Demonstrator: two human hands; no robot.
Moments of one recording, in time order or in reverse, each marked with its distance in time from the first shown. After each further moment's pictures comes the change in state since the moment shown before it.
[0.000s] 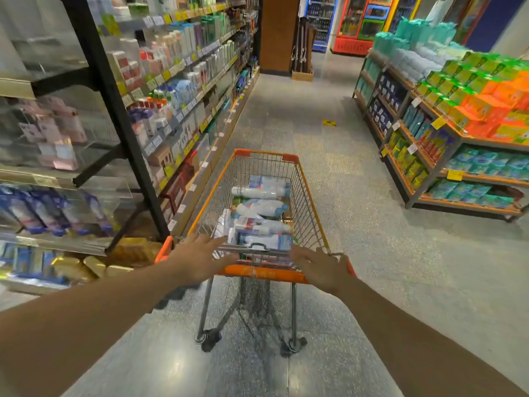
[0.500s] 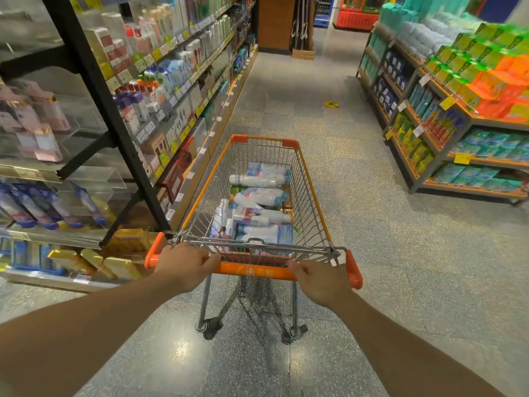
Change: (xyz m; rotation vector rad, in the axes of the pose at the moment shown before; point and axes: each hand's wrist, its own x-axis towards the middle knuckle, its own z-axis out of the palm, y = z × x) left_hand 0.020 -0.015 0.035 0.105 0.194 -0.079; right_hand 0.012 0.020 0.030 -0.194 0.037 0.019
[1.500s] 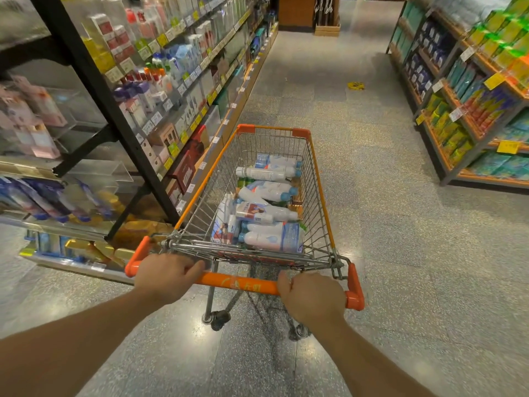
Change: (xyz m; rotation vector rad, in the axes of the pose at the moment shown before) left_hand 0.010 0.013 0.007 0.020 0.073 -0.146; right_hand 0.021 0.002 0.007 -0.208 0.225 -0.073
